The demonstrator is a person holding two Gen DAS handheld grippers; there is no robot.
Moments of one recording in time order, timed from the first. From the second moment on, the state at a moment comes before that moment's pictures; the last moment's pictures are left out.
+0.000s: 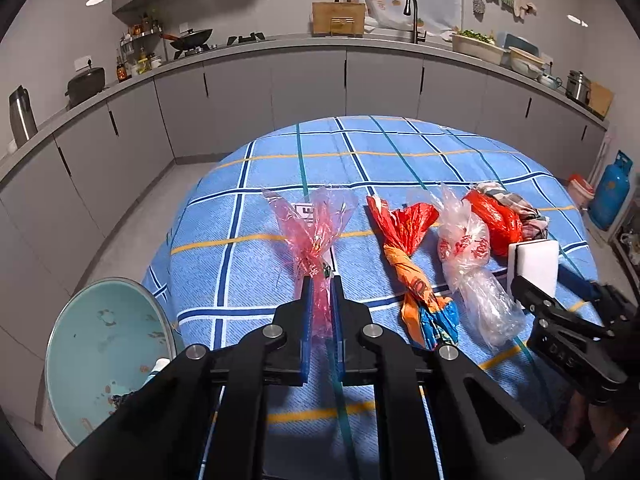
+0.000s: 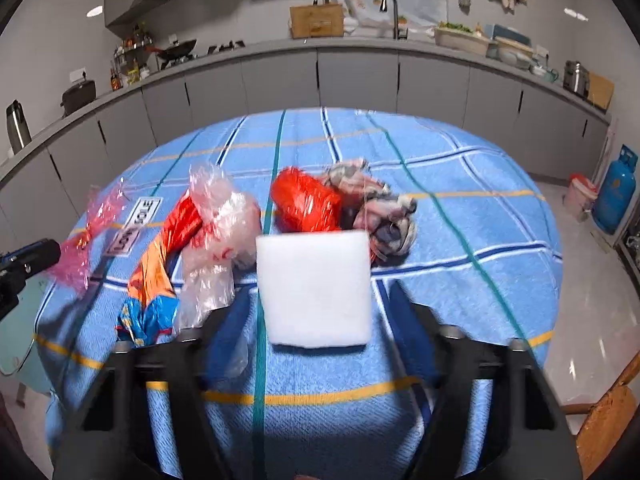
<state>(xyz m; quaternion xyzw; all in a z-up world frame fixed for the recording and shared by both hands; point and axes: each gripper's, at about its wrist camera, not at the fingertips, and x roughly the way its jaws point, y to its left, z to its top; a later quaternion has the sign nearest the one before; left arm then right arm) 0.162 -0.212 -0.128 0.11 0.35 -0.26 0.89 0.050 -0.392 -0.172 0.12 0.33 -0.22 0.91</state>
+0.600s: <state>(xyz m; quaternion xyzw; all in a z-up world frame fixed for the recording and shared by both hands) 0.137 -0.194 -0.097 0.10 0.31 -0.28 0.90 0.013 -0.374 -0.132 0.10 0.27 -0.21 0.93</state>
